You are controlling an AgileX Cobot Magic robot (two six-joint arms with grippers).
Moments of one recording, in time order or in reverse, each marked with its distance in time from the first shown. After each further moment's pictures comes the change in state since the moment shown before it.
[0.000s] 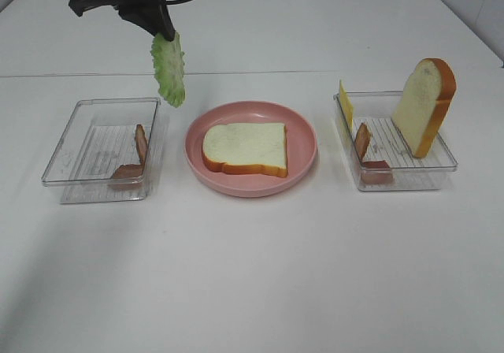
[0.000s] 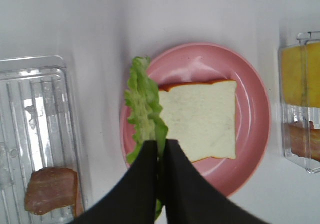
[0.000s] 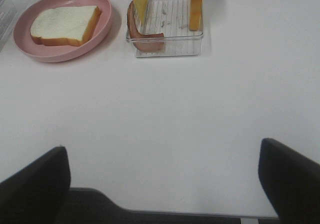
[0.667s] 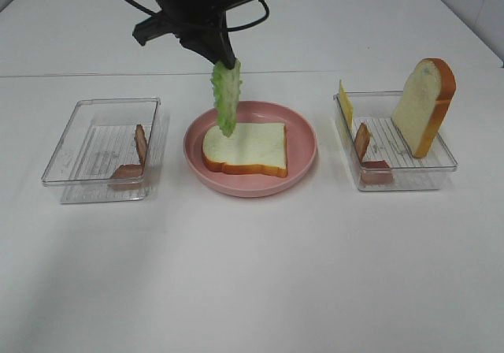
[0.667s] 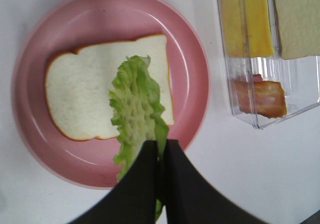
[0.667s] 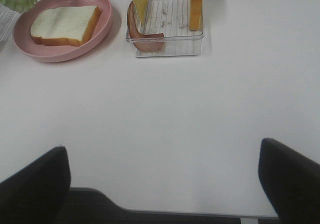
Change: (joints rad) left arm -0.118 0.052 0.000 -0.117 -0.001 0.007; right arm 0.000 0.000 0.000 0.000 0.000 0.000
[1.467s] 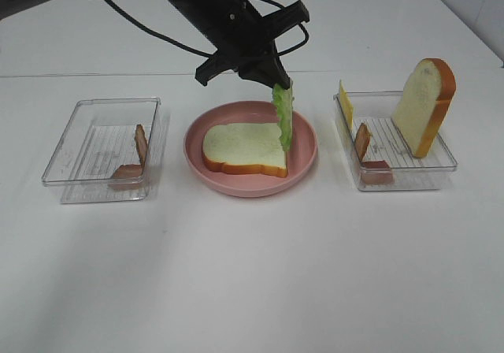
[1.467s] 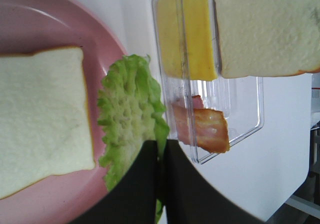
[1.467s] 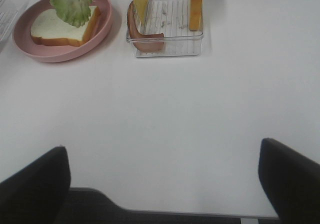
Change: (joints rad) left arm -0.047 0.129 0.000 -0.236 -0.210 0.013; right arm 0.000 0.000 0.000 0.000 0.000 0.000
